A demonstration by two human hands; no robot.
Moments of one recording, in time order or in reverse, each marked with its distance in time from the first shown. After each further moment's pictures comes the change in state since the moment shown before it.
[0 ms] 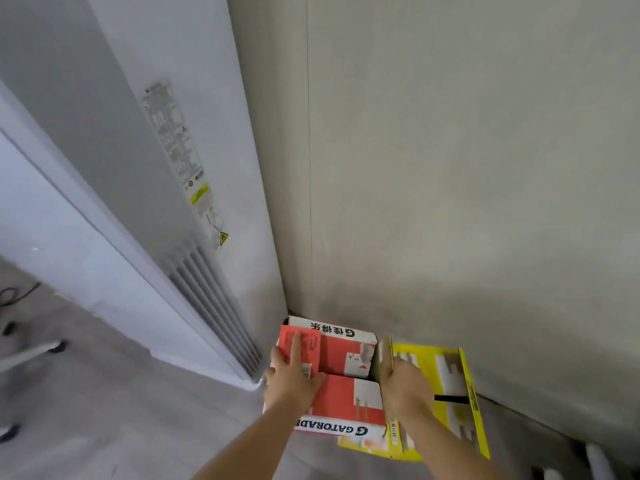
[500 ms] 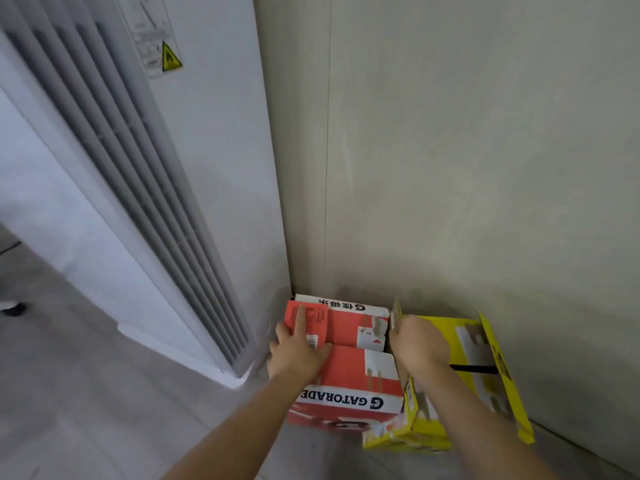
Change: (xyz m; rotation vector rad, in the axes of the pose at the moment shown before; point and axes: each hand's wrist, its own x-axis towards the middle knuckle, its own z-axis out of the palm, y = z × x) left_hand 0.204 -0.093 0.216 -0.020 0.113 -0.013; right_hand 0.175 0.045 0.223 -0.178 0.051 -0.187
